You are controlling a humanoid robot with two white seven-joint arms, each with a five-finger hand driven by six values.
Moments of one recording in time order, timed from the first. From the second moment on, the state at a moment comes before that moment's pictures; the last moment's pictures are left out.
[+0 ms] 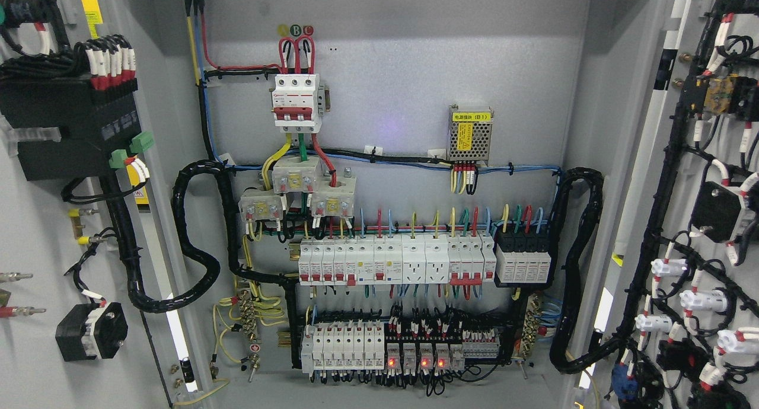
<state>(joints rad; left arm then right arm) 0.45 0.21 0.01 -1.98 0.31 -0.60 -0.46 0.35 -0.14 -0.02 -2.08 -0.25 -0.66 0.26</state>
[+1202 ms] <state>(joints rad) 0.52 0.22 0.25 -2.07 0.59 -0.47 -0.48 0.34 -0.15 -0.13 -2.07 -0.38 -0.63 0.26</state>
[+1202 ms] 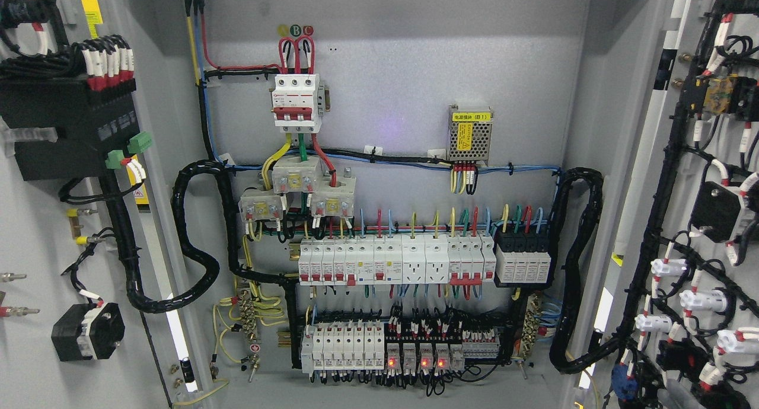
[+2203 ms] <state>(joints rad) 0.45 0.27 0.40 -1.96 0.77 -0.28 -0.65 0.38 -0.16 -0.21 -2.07 -0.55 -0.63 0.26</state>
